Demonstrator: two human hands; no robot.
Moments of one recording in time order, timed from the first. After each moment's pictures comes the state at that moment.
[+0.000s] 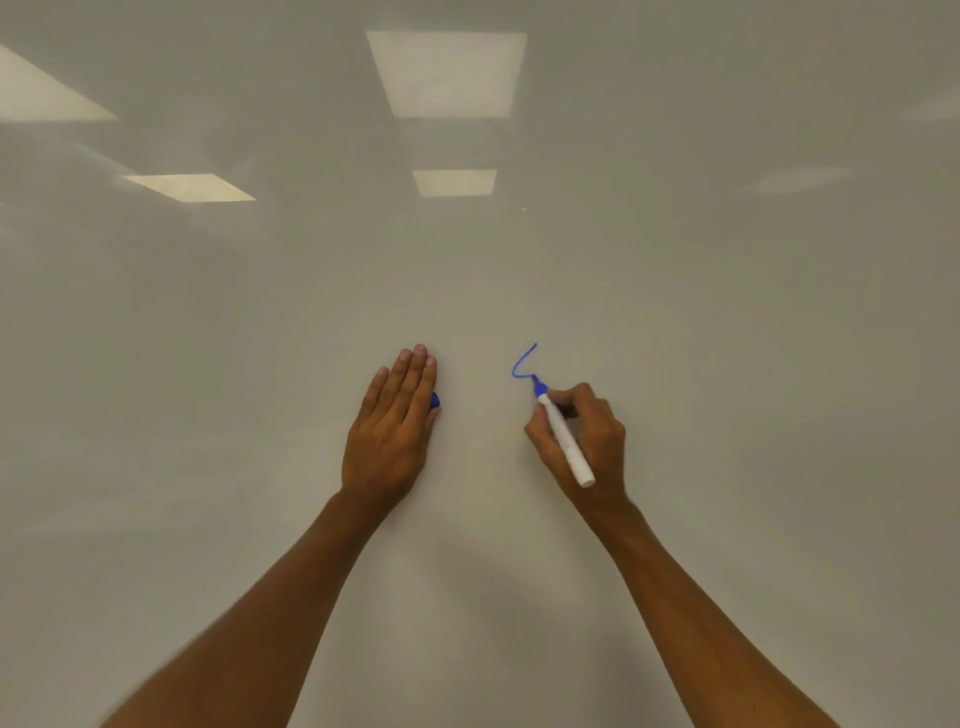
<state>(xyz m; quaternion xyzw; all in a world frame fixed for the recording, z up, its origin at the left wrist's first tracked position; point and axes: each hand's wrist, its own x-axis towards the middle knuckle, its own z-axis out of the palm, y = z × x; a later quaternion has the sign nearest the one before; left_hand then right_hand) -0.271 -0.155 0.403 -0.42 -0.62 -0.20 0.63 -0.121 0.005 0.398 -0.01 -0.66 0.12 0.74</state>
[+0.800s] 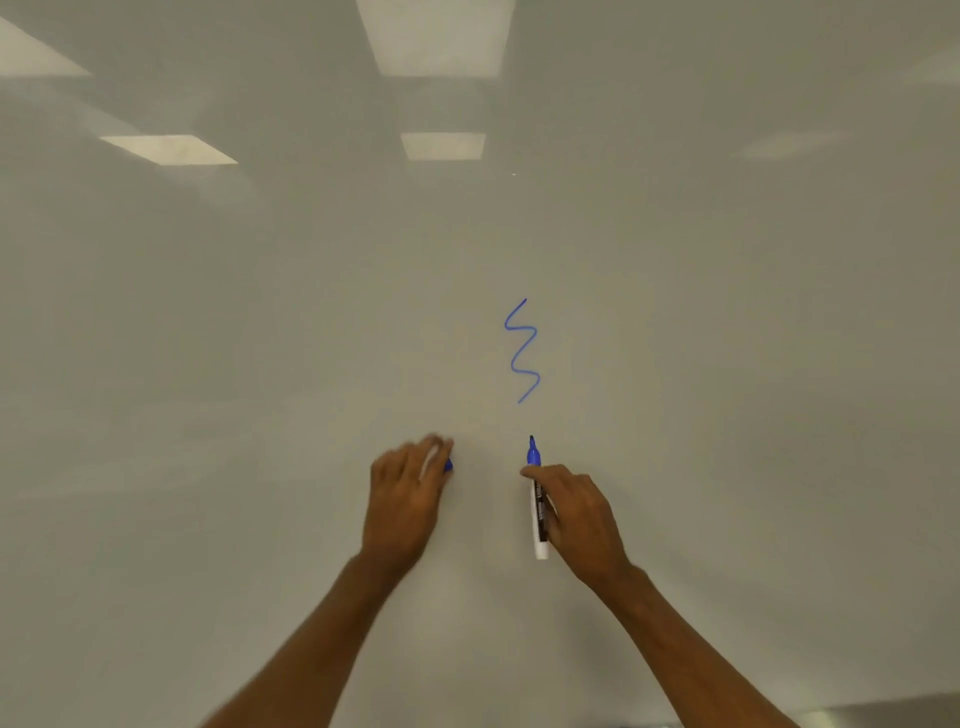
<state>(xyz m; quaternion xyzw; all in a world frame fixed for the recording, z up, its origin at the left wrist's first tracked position) -0.216 -0.184 0.288 -0.46 -0.65 -0.27 0.55 -0.070 -0.011 0.263 -0.02 -0.82 0.01 0.57</state>
